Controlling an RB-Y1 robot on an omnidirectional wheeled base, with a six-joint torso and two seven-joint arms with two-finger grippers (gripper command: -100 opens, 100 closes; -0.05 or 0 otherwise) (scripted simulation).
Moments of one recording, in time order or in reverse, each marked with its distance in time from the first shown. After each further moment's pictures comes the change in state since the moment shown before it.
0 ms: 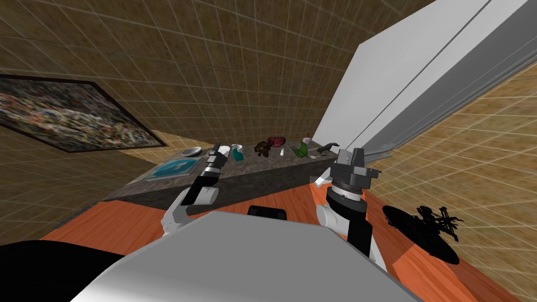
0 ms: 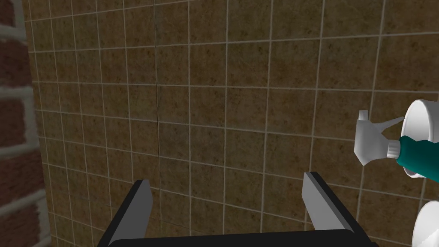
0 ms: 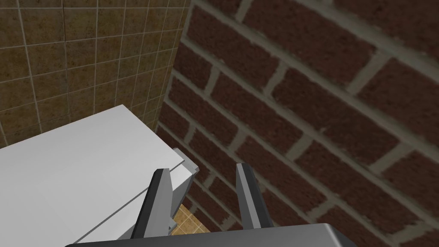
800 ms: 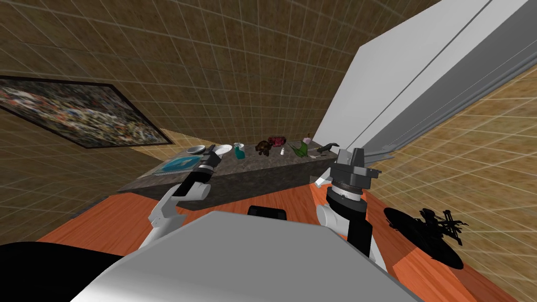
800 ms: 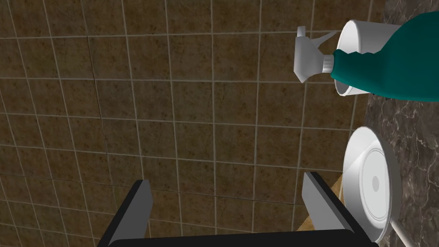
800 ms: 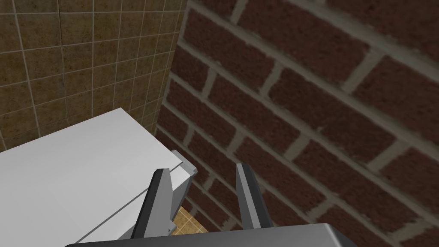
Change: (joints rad) left arm -0.039 0.096 0.124 0.066 0.081 0.230 0.078; right arm 0.000 0.000 0.000 0.000 0.000 0.000 0.000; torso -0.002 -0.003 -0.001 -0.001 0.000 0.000
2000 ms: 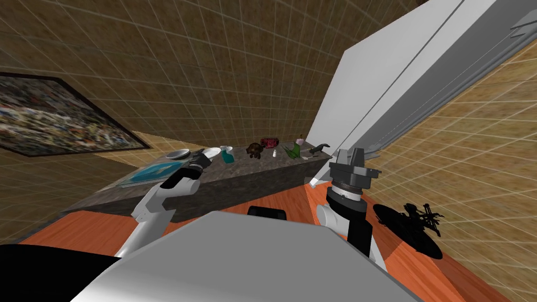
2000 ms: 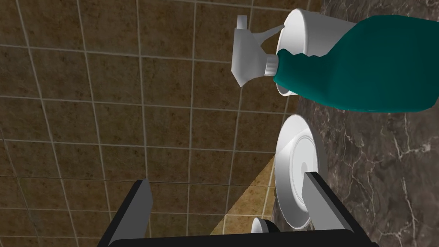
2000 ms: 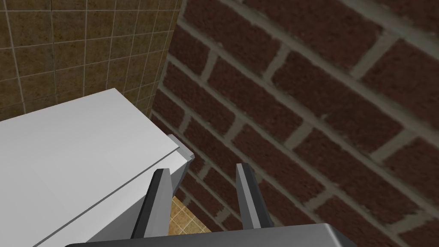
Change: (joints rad) left arm -0.053 0.086 0.158 0.121 0.116 0.268 0.081; right arm 0.000 0.000 0.000 0.000 0.000 0.000 0.000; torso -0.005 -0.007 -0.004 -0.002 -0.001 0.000
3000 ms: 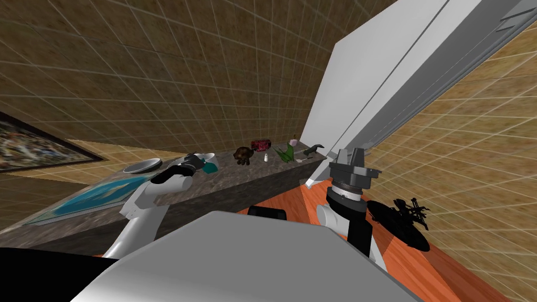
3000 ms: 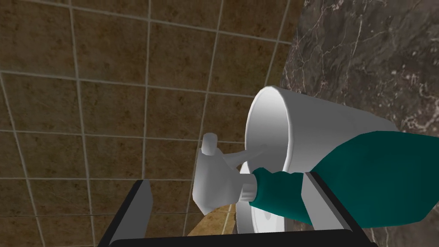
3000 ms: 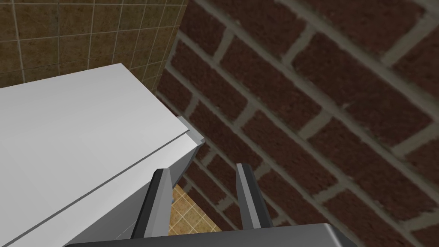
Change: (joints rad) left arm -0.051 0.047 0.102 0.093 0.075 0.175 0.052; right arm 0.000 0.000 0.000 0.000 0.000 0.000 0.000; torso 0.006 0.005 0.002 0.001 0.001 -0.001
